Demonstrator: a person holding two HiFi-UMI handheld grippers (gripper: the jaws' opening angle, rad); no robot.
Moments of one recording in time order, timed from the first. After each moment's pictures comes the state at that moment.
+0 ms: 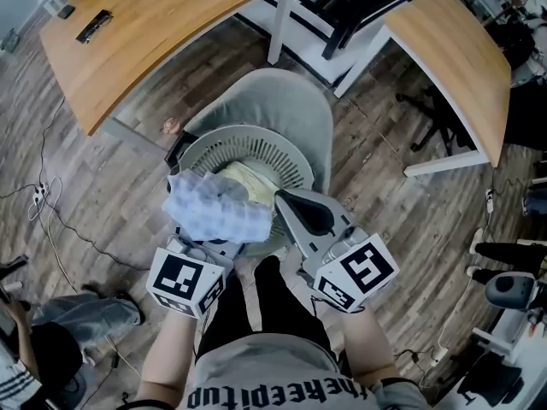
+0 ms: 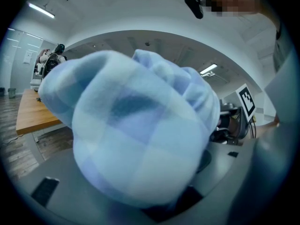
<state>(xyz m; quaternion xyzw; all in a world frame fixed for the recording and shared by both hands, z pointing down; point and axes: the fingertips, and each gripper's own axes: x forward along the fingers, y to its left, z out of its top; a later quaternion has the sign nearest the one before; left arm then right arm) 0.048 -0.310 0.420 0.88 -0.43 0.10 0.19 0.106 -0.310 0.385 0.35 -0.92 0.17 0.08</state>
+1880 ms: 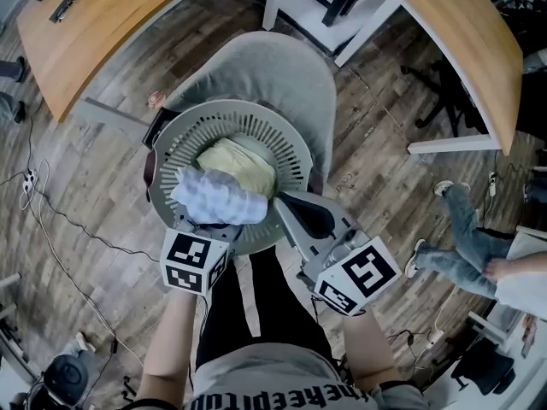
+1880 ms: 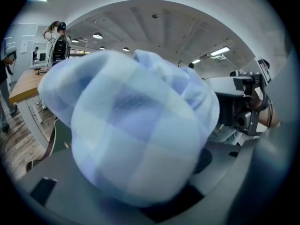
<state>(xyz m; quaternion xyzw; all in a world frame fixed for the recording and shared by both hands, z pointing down) 0.063 -0.305 0.565 0.84 -0.42 0.22 0.28 0.129 -0.305 0.458 0.35 -0.90 0.24 0.10</state>
